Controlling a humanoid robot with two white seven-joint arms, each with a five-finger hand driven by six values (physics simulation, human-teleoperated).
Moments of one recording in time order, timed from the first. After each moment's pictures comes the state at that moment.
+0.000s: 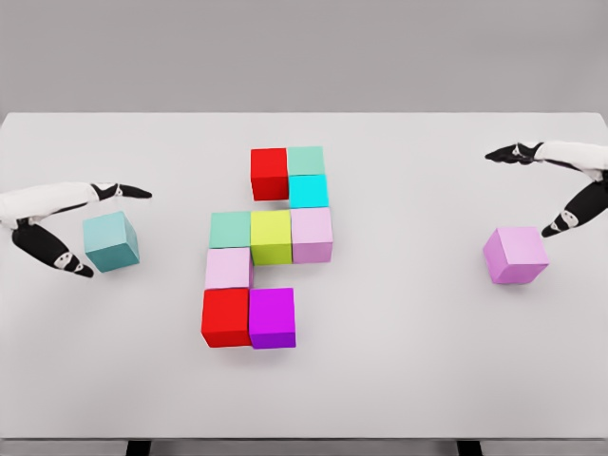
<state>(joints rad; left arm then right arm) -0.74 1.30 -0.99 -1.76 0.34 -0.20 -0.39 -0.69 -1.20 0.73 -1.68 -0.30 0.06 0.61</state>
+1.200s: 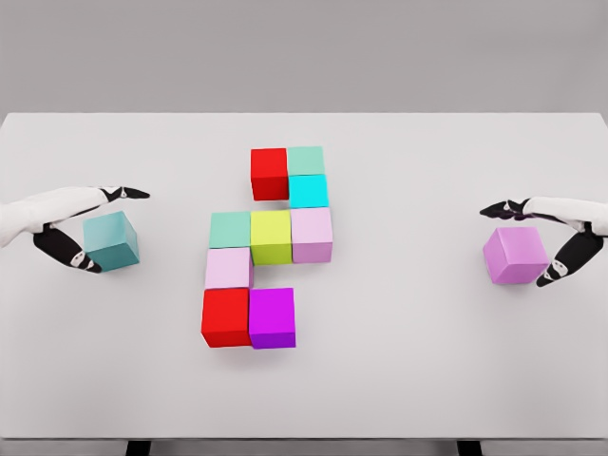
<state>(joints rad) -0.67 1.22 -0.97 -1.76 0.17 0.02 -0.31 -0.59 -1.20 0.78 -1.68 -0.28 0.09 0.61</state>
